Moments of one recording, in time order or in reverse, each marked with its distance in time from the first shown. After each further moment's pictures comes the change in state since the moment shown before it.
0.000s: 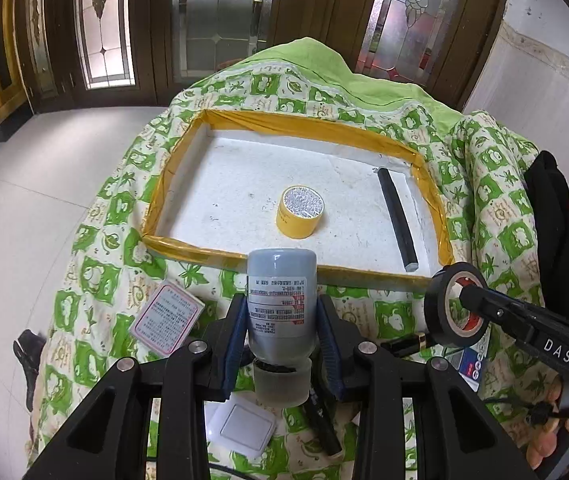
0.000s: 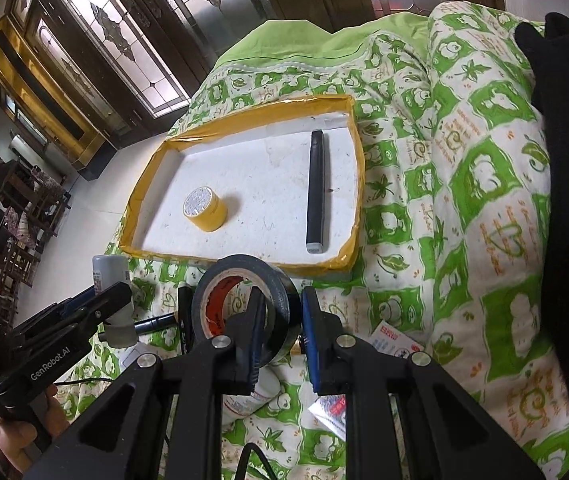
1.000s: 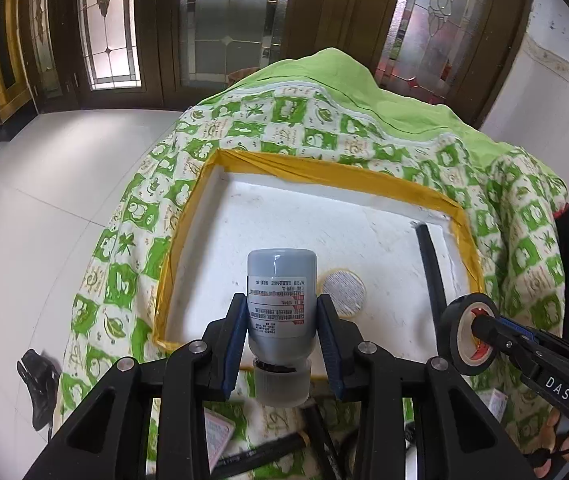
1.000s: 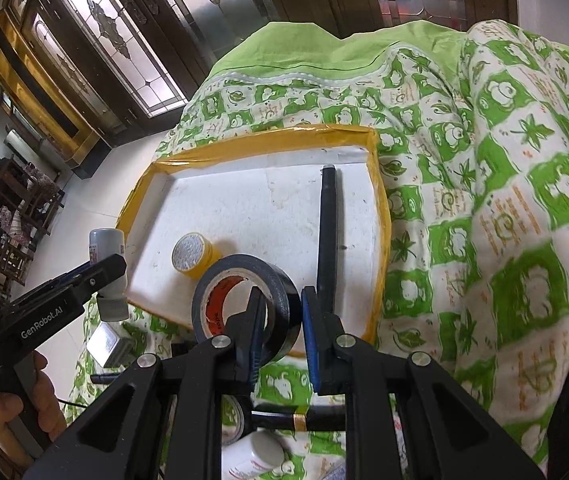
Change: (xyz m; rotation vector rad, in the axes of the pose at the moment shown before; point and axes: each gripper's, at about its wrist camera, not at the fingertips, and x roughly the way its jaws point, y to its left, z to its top) left arm 0.039 0.025 0.071 -0.029 -0.001 0.029; right arm 0.040 0.008 0.056 -0.010 0.007 -0.021
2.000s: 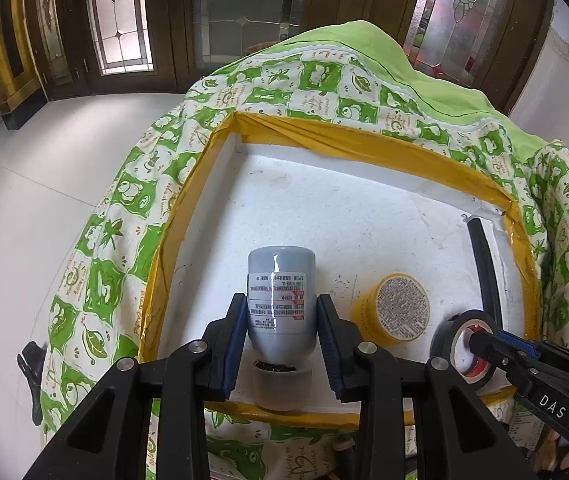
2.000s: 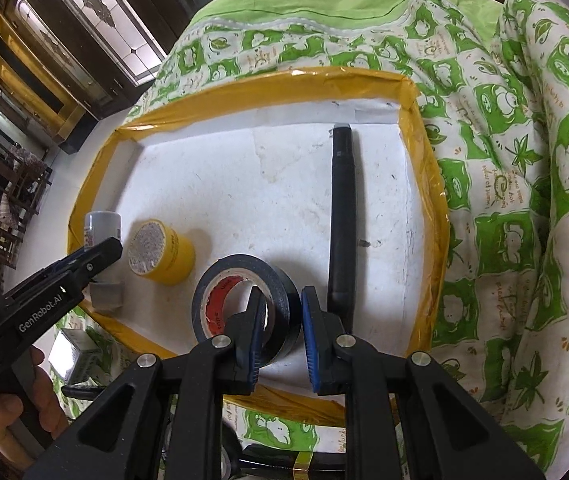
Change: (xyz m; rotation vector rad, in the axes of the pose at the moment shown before) left arm 0.054 0.012 -0.004 -0.019 0.039 0.064; right arm 0.070 0.002 0.005 -0.008 0.131 -0.040
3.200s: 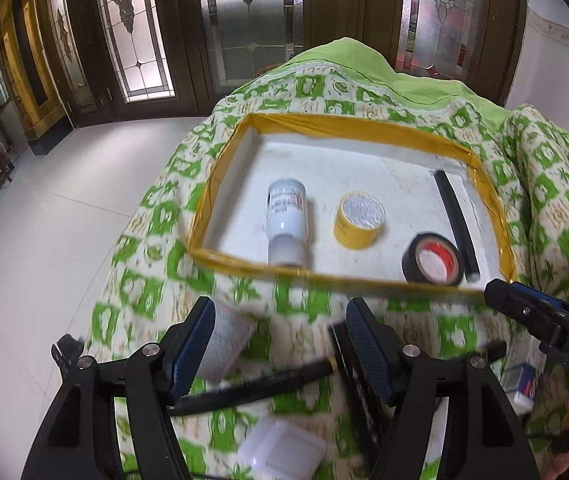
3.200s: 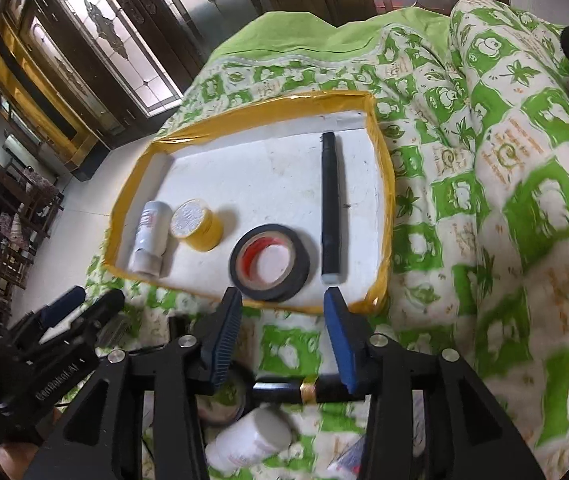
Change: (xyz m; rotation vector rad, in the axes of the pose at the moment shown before) left arm -0.081 -0.019 -0.077 0.055 -0.084 0.107; right arm -0.067 0.001 -0.064 0.025 -0.144 0.055
